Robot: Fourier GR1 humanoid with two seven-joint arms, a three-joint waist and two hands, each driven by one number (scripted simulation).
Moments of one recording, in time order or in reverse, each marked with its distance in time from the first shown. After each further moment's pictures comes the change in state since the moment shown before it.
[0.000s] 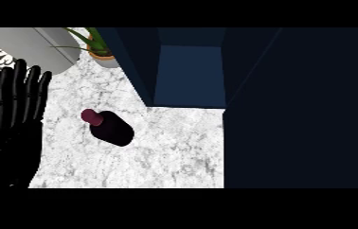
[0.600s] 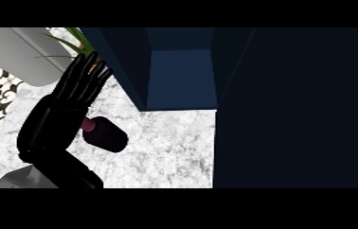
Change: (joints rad) left arm -0.154 0.045 -0.027 0.225 0.411 -0.277 0.124; right arm 0.136 -0.017 0.070 -0.093 -0.107 0.091 0.095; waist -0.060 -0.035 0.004
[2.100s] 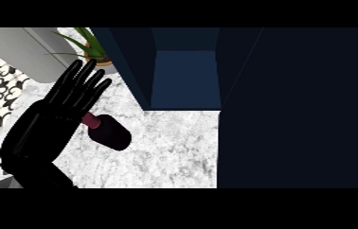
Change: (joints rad) left arm 0.032 -0.001 0.034 -0.091 0.155 -0.025 0.212; right arm 0.058 0.004 -0.097 -0.192 -0.140 0.100 0.232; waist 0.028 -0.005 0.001
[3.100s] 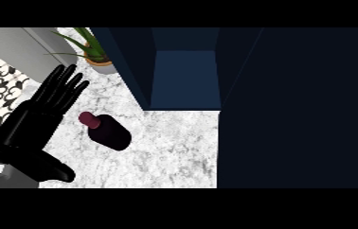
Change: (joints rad) left arm 0.031 0.073 0.150 0.212 -0.056 -0.148 -0.130; right arm -0.071 0.020 -0.015 0.003 0.010 -0.002 0.058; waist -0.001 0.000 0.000
